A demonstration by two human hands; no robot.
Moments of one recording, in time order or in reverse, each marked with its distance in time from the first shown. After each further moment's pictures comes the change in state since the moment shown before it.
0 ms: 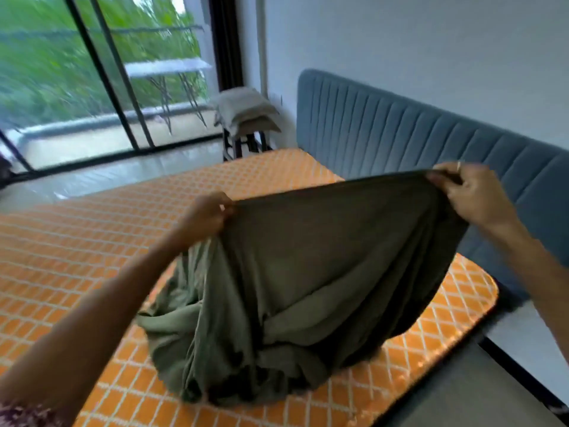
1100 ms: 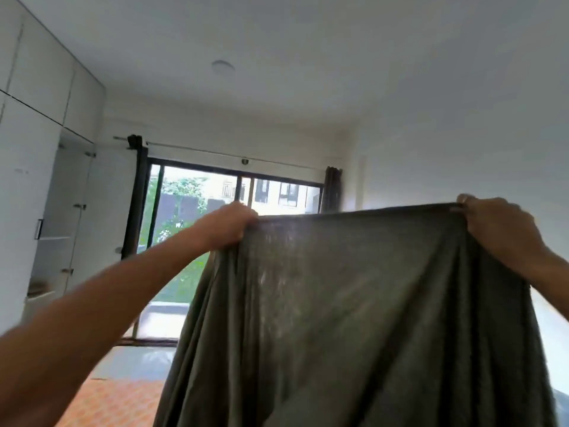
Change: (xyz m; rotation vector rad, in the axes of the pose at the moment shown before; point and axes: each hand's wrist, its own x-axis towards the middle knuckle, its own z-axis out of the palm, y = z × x) left_hand 0.055 0.136 -0.362 0.903 0.423 0.085; right_hand 0.171 -0.270 -0.125 -0.394 0.538 -0.475
